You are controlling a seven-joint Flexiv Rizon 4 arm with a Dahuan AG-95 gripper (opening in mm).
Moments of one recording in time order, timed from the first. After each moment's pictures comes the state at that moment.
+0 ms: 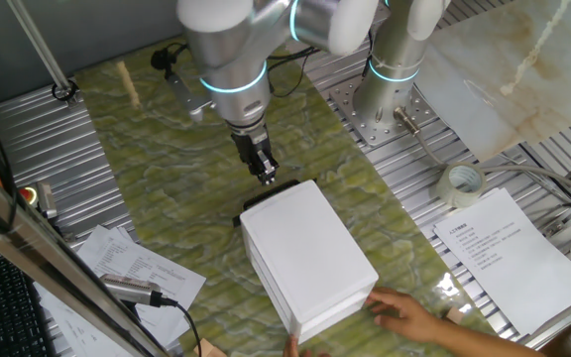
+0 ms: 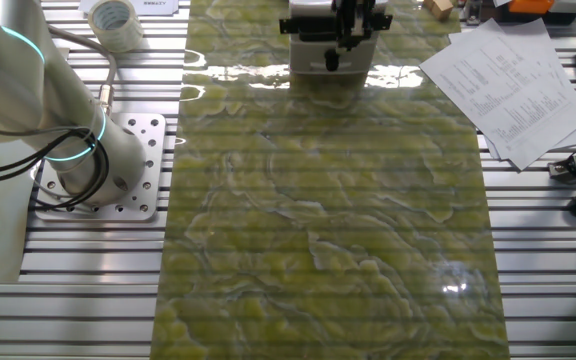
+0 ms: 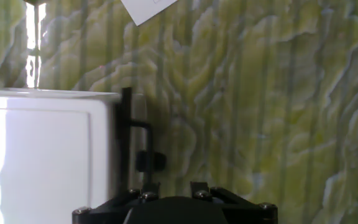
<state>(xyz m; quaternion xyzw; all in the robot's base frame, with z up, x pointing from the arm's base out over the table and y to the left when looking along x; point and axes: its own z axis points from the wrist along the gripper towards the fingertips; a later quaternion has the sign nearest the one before) 0.446 0.153 0.181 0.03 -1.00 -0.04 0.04</state>
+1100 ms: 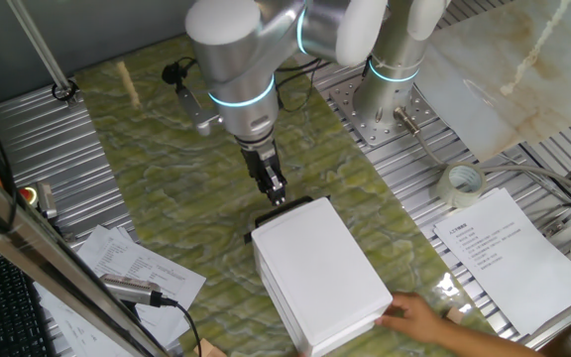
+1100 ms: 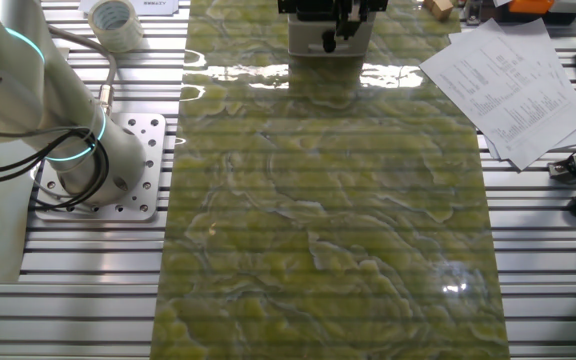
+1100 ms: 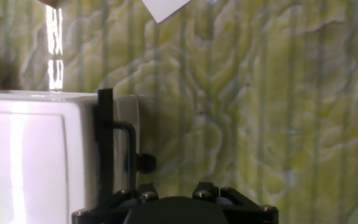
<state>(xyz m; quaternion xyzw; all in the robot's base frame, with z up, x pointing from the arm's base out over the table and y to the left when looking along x) 0.449 0.204 0.172 0.00 -1.00 -0.06 0.03</state>
